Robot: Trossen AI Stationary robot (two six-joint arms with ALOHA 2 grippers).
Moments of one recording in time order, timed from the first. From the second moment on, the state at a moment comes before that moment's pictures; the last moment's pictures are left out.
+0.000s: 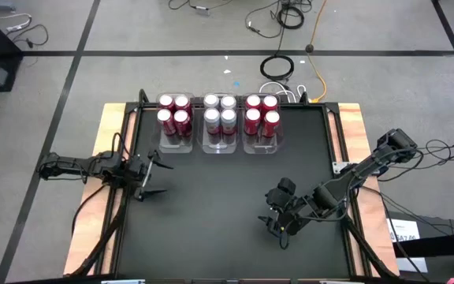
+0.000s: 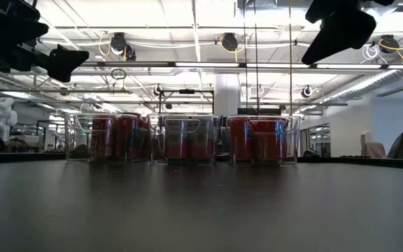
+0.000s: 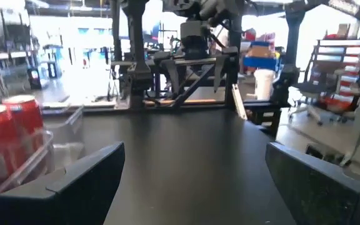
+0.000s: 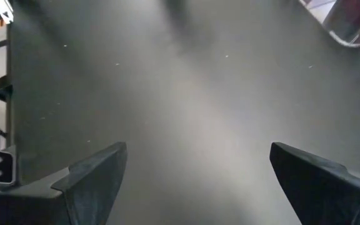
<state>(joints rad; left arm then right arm) -0.11 0.00 0.01 0.03 0.12 0.00 0.59 1.46 1.06 -0.55 0.51 0.85</state>
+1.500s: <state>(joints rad) -0.11 0.00 0.01 0.04 0.12 -0.07 0.02 1.12 0.01 0.96 0.04 0.31</state>
